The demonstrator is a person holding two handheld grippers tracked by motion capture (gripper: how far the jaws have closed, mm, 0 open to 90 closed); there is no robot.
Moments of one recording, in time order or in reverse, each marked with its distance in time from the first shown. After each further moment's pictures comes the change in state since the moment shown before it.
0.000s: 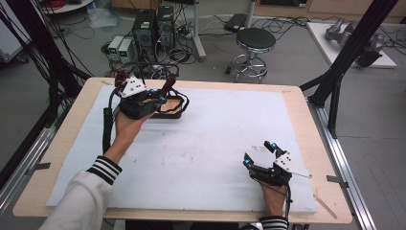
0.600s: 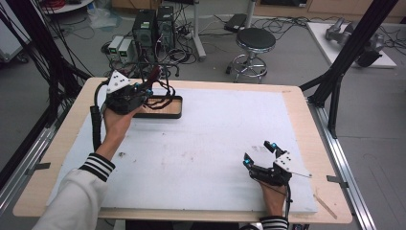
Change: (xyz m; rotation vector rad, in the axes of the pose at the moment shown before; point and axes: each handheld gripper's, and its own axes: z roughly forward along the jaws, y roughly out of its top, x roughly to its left) left arm 0.027 0.001 -0.017 -0.053 0.120 -0.041; right arm 0.000 0.000 0.000 0.006 0.001 0.006
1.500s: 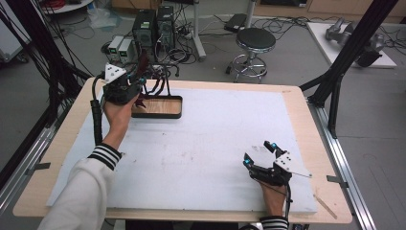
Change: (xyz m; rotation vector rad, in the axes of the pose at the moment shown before) left arm 0.018 0.004 0.020 -0.025 0.187 -0.086; right arm -0.001 0.000 0.000 -0.004 0.001 -0.004
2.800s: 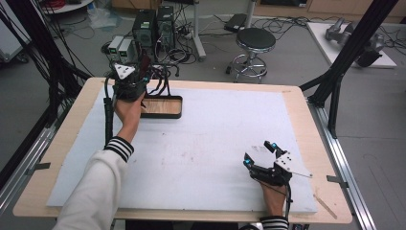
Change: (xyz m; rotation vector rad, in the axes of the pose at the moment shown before) left arm -0.005 -0.013 0.034 0.068 0.136 -0.041; right arm 0.000 0.000 -0.001 -0.002 0.005 0.014
